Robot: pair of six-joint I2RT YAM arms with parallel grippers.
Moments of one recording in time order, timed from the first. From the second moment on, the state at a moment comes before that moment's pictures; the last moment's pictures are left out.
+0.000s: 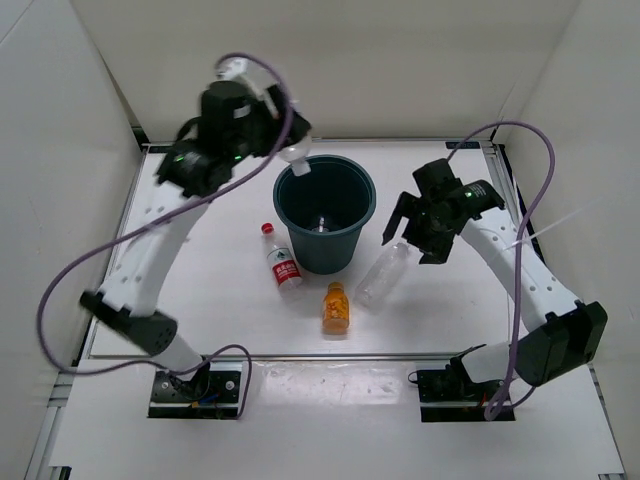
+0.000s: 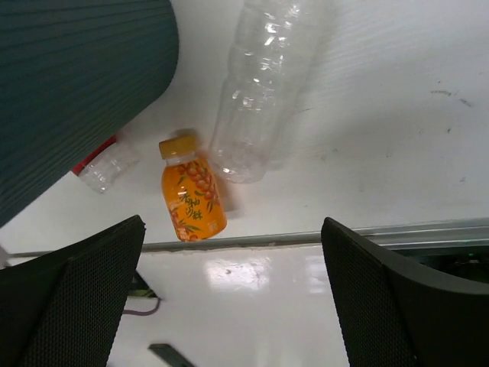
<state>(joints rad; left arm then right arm) -0.52 1.53 2.00 -0.74 -0.07 -0.65 0.46 1.37 1.42 -1.21 -0.02 0.81</state>
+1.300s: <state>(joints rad) -0.52 0.87 1.09 -0.93 -0.43 -0.86 0.29 1.79 1.16 -0.86 -0.37 0.82</state>
